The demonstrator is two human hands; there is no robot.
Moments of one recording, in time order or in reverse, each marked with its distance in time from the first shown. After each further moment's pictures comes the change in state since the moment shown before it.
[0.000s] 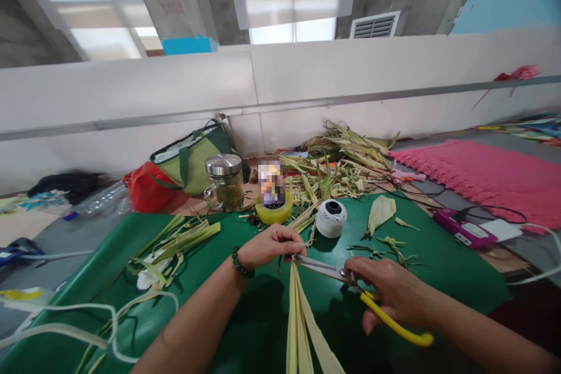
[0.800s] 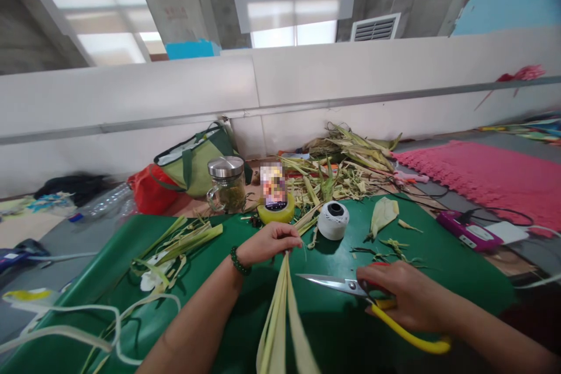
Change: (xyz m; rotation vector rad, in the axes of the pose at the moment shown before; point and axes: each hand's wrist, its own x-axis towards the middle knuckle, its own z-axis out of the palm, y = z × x) left_hand 0.001 -0.001 -0.009 0.232 0.103 -0.046; right_hand -0.009 0.002 -0.007 -0.073 -0.058 0.040
